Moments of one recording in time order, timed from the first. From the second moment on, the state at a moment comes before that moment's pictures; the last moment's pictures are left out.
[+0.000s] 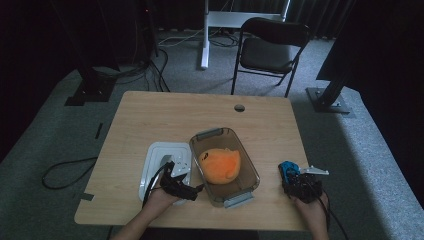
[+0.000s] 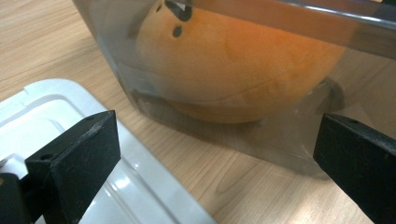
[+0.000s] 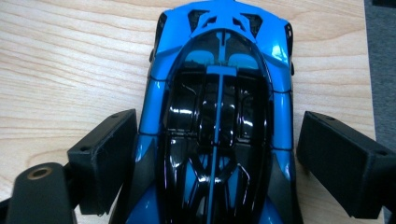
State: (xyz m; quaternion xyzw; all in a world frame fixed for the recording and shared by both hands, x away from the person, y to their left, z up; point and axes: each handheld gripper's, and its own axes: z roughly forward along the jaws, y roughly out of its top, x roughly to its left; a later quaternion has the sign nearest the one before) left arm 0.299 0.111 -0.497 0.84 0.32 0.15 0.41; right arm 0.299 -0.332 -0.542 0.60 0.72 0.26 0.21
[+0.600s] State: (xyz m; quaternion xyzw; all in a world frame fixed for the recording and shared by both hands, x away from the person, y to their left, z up) left arm 0.296 0.098 -0.499 0.84 0.32 0.14 0.42; right arm 0.304 -0.330 -0.536 0.59 0.74 0.25 0.20
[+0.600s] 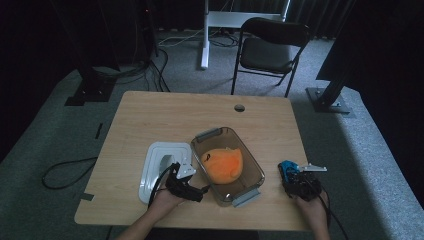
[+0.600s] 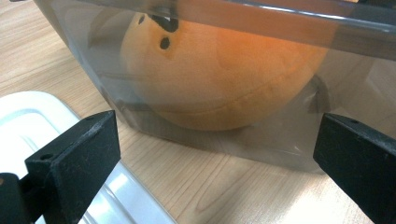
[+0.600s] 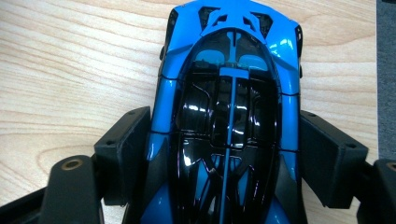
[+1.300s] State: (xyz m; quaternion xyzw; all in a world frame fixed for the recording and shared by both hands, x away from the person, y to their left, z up) left arm 0.297 0.101 -0.499 0.84 0.32 0.15 0.42; right arm 0.300 -0.334 -0.510 0.59 0.74 0.26 0.21
